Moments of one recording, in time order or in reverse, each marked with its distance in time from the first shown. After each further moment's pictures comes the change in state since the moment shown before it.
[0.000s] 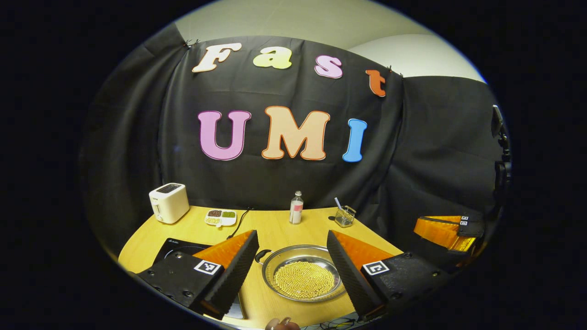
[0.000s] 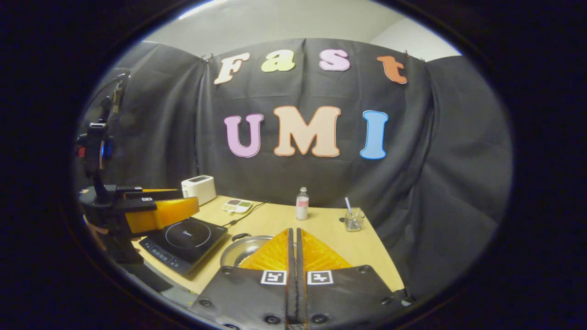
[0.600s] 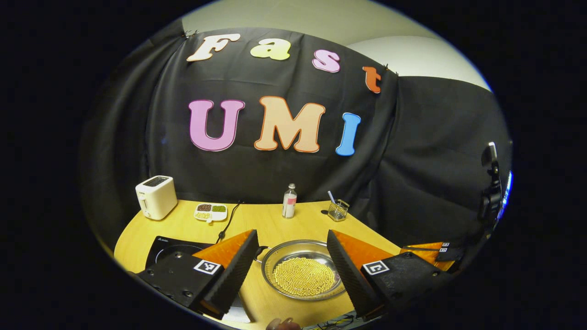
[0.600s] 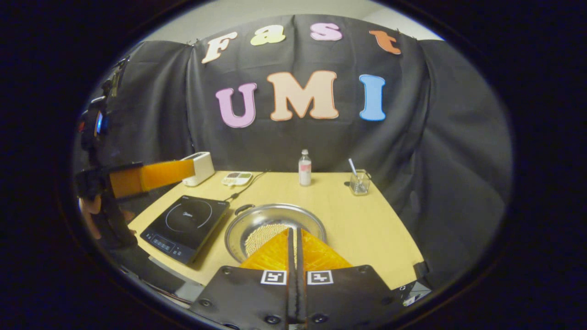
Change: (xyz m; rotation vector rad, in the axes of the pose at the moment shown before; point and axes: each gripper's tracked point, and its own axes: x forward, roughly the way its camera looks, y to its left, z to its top) left arm 0.017 0.007 -0.013 -0.032 0.064 -0.064; right arm 0.011 0.019 -0.095 0.077 0.213 -0.038
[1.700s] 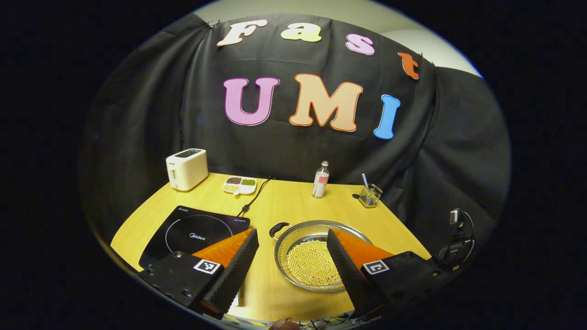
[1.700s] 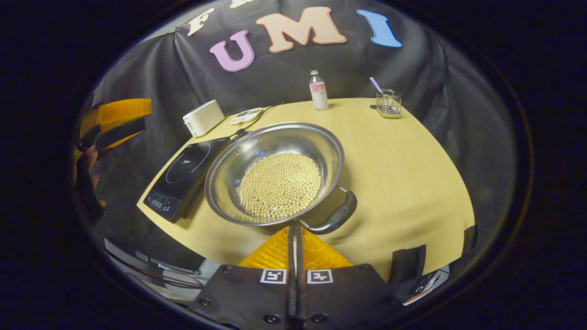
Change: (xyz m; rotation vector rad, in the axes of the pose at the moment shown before) left arm 0.010 0.022 -0.055 -0.064 0.109 0.275; right arm 0.067 -0.025 -0.151 0.073 0.396 0.220
